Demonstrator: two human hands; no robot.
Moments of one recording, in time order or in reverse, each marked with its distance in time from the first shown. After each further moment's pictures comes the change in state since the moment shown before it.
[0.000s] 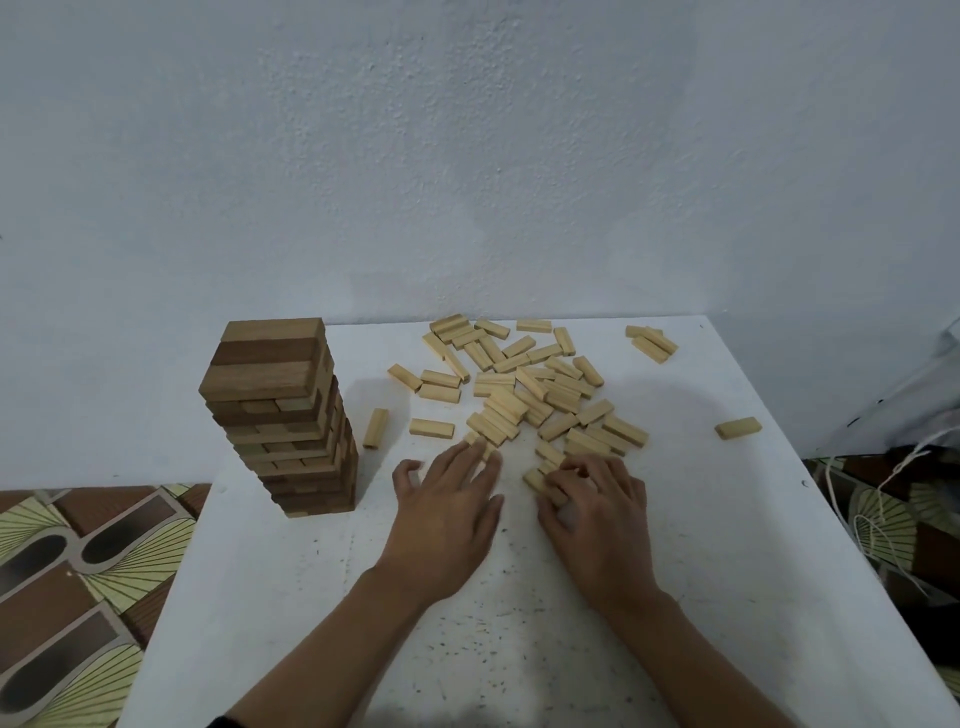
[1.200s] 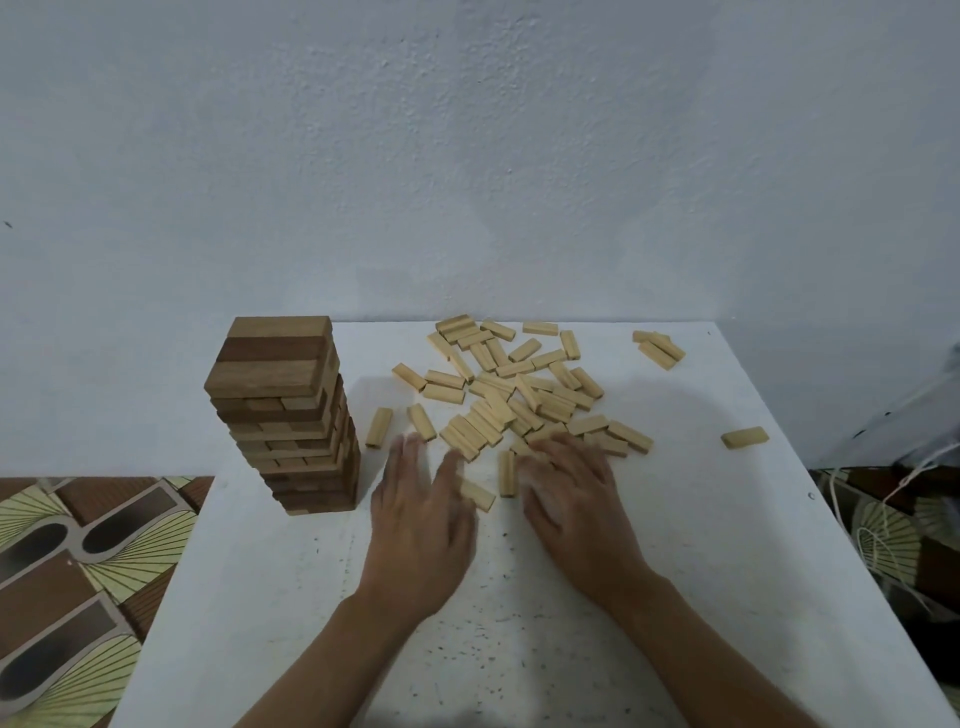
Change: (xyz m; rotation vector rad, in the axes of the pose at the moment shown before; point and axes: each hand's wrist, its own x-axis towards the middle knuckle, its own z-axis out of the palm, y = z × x) left_hand -0.021 -0.007 -0.002 -0.120 0.045 -0.226; right_hand 0.019 -0.002 0.008 0.113 -0.138 -0.223
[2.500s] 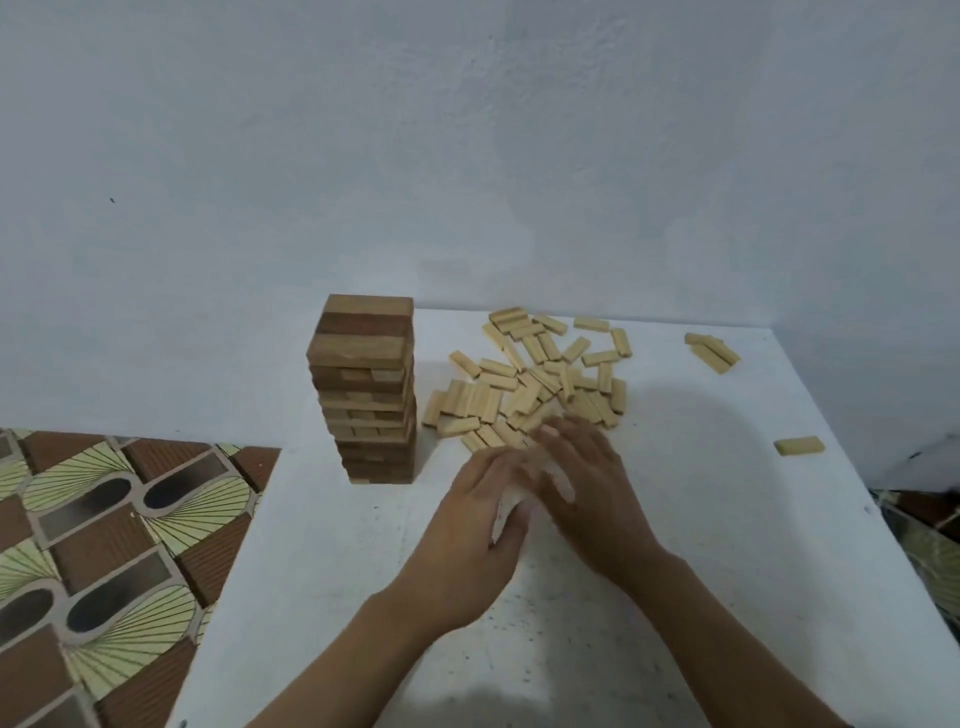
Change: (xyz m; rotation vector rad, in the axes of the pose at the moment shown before) left_hand -0.026 0.024 -0.067 -0.457 -0.080 0.086; right_hand 0.018 -0.037 0.004 0.114 -0.061 -0.007
